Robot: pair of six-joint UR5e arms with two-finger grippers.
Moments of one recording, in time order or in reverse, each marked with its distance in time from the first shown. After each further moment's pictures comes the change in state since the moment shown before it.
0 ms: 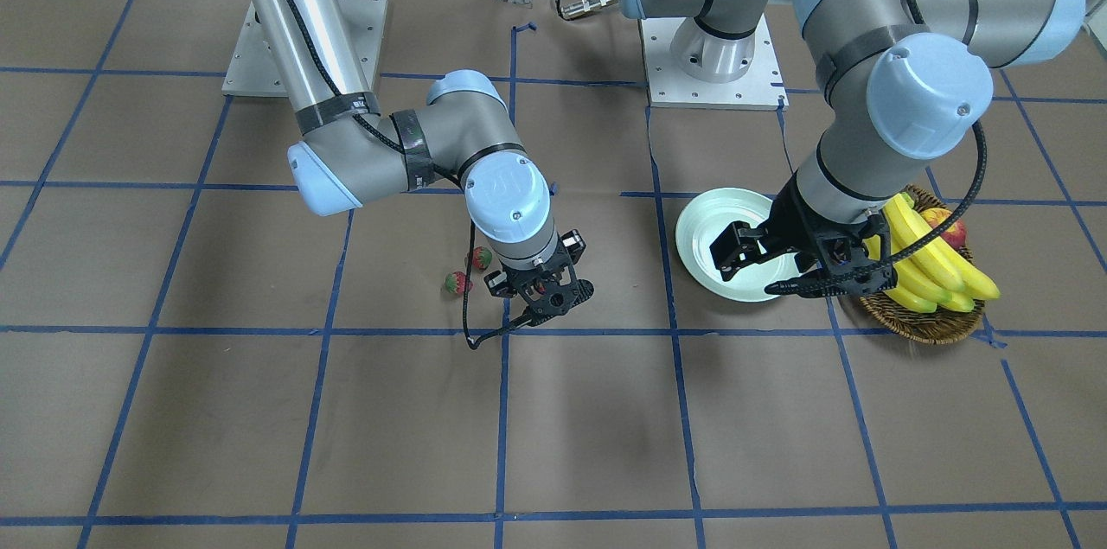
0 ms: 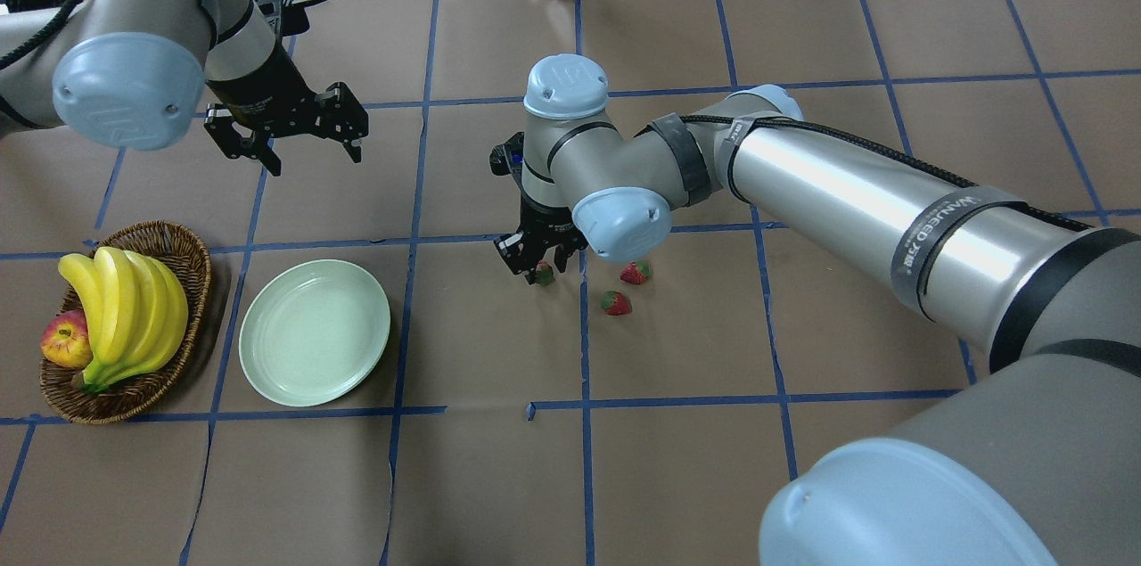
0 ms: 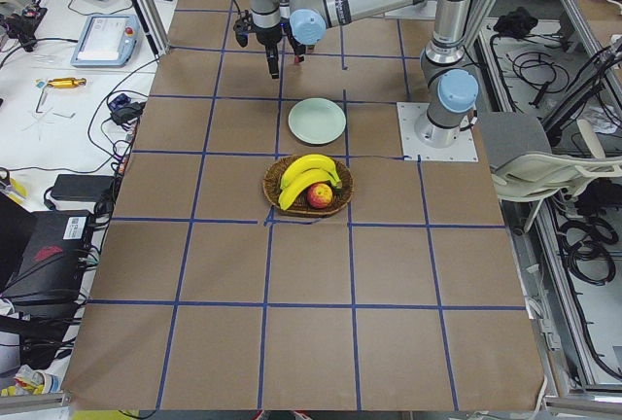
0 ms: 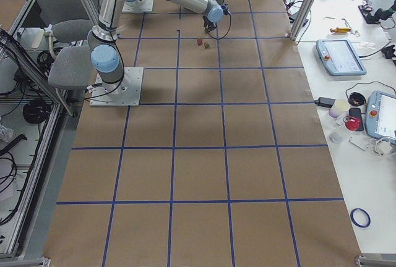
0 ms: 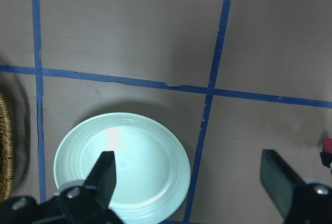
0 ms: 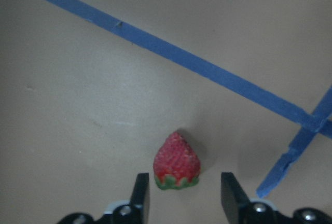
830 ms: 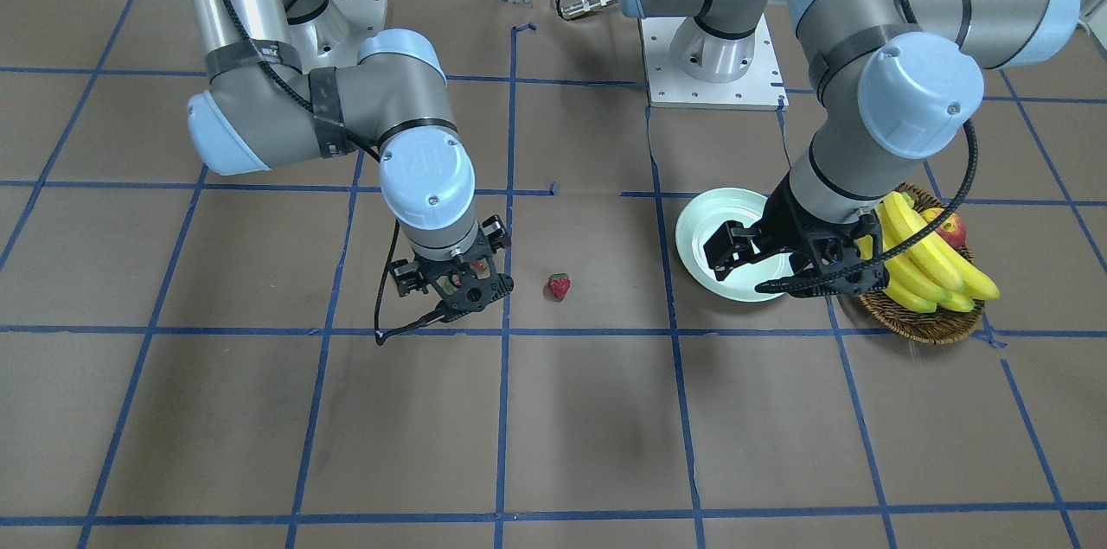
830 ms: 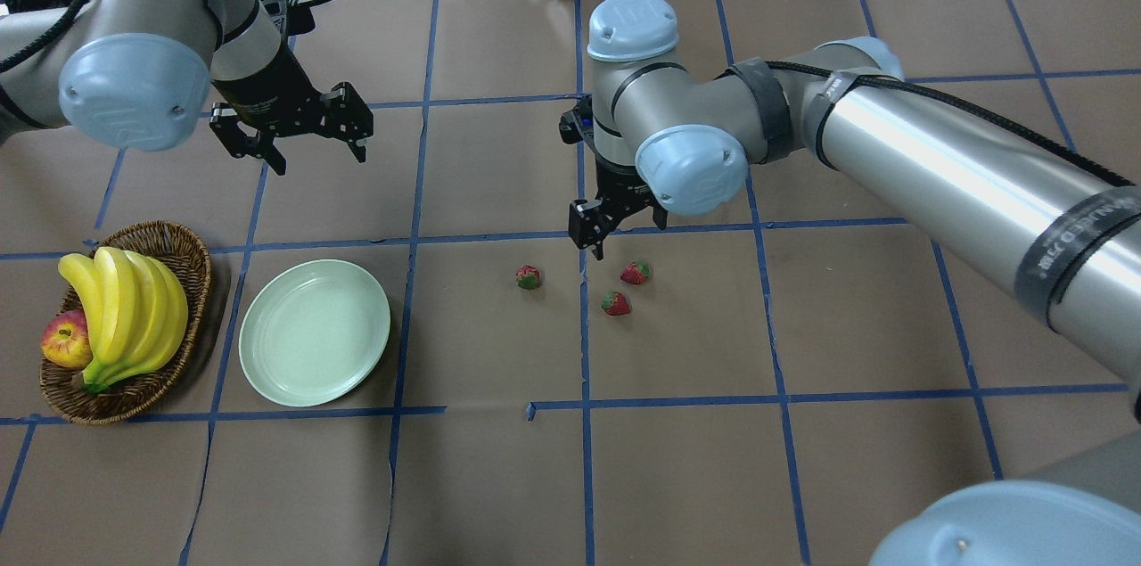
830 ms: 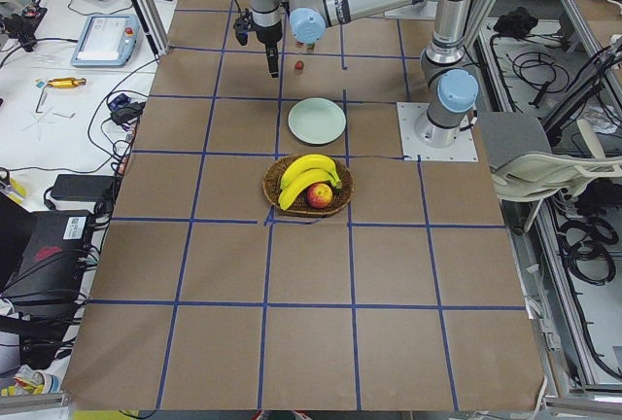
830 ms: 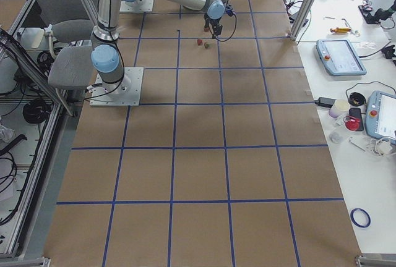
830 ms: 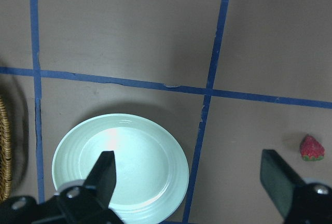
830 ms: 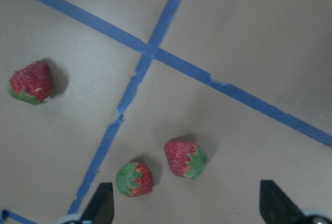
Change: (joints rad) left arm -0.017 -0.001 0.000 0.004 -0.001 0.000; right arm -0.134 -0.115 0.023 0.185 -0.172 -0.162
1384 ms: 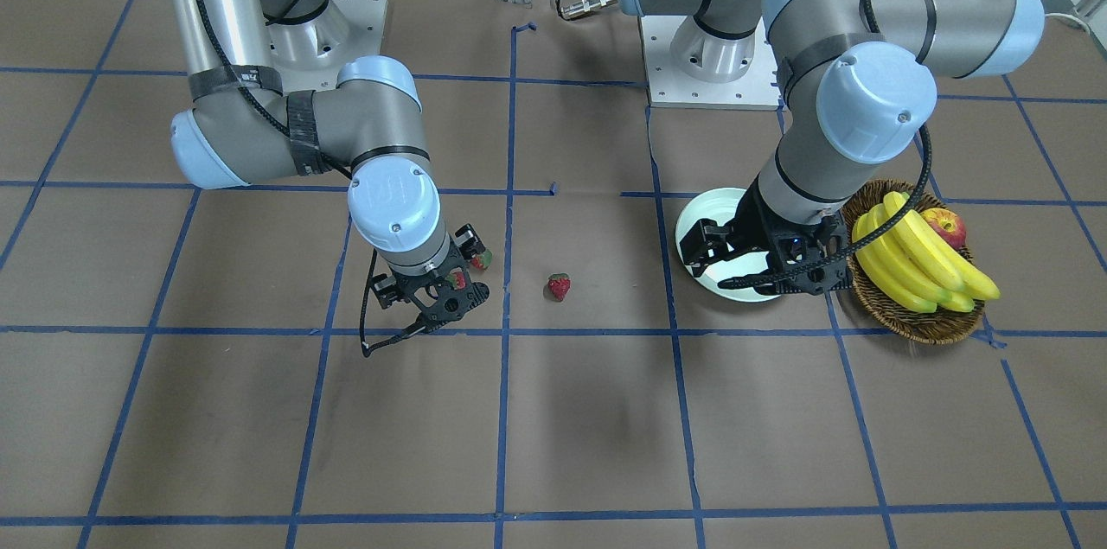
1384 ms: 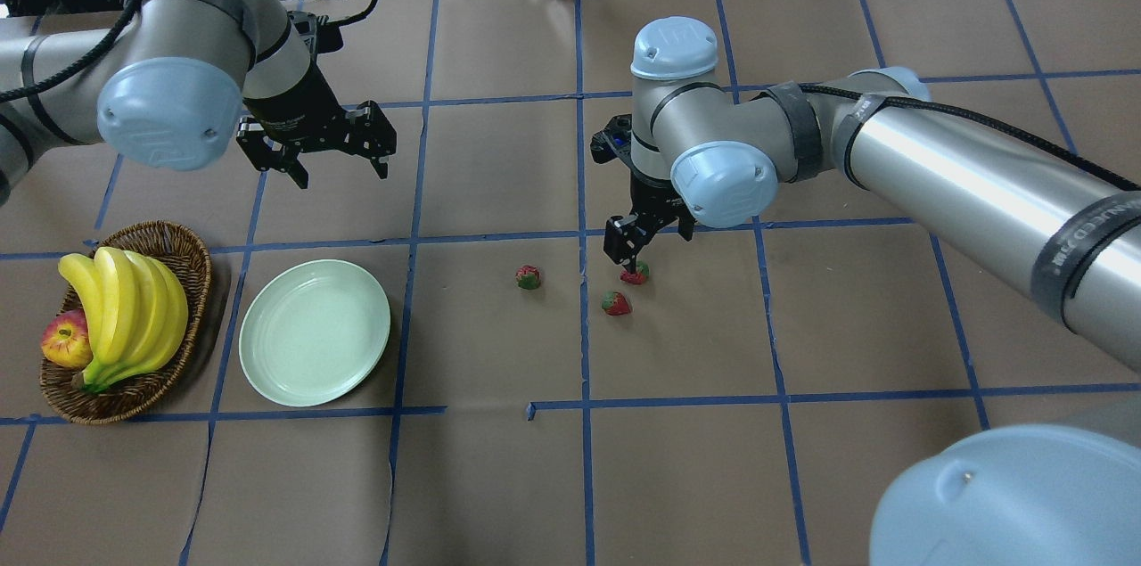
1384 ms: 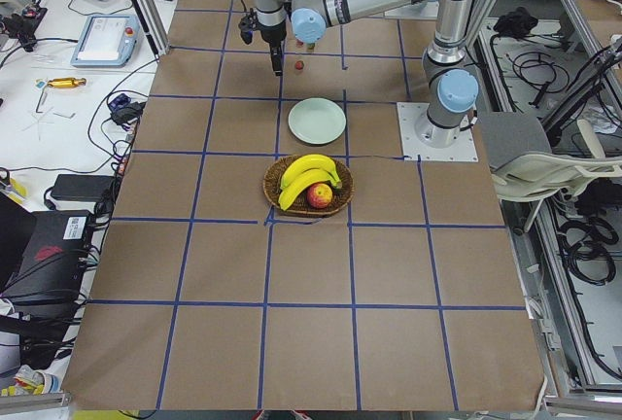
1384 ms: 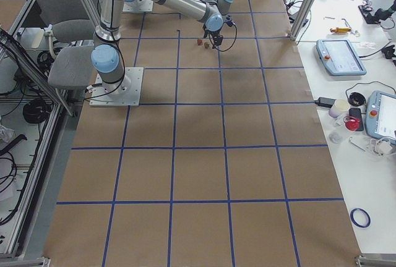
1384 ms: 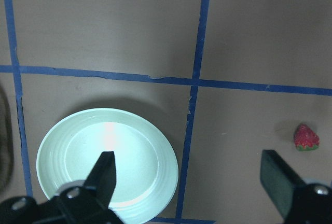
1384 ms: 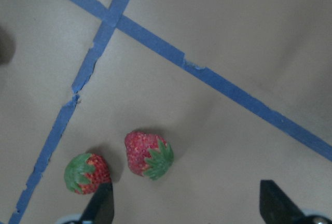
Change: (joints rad) left arm -0.030 -0.001 -0.047 0.036 0.001 -0.002; right arm -0.037 0.016 0.065 -0.066 0.009 -0.079
